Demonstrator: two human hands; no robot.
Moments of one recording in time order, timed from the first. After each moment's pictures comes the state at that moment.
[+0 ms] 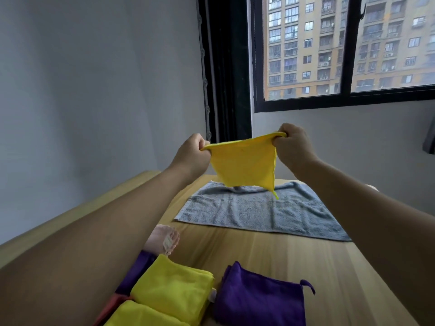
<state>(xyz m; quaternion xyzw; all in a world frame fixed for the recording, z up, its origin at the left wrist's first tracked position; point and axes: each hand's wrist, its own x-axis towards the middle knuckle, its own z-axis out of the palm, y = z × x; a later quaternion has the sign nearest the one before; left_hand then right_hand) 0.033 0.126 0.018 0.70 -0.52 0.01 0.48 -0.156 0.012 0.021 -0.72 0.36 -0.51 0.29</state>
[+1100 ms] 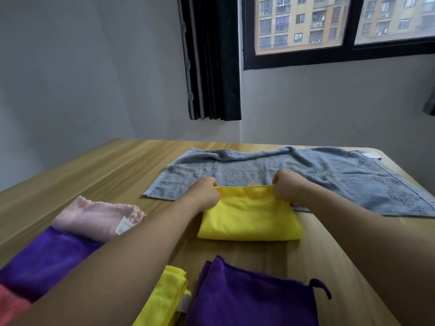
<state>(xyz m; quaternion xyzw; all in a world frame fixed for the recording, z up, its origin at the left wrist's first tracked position) 0.051 0.016 -0.168 0.82 -0.52 -0.15 0.18 -0.141 -0.079 -0.155 -0.82 0.53 -0.09 0.20</state>
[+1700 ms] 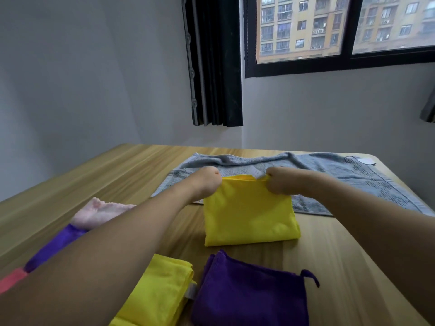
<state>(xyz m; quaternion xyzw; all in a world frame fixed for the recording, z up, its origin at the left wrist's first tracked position) 0.032 0.048 -0.109 0.80 -0.53 -0.15 0.22 -0.147 -0.042 -0.099 -0.88 0.46 -0.01 0.15</state>
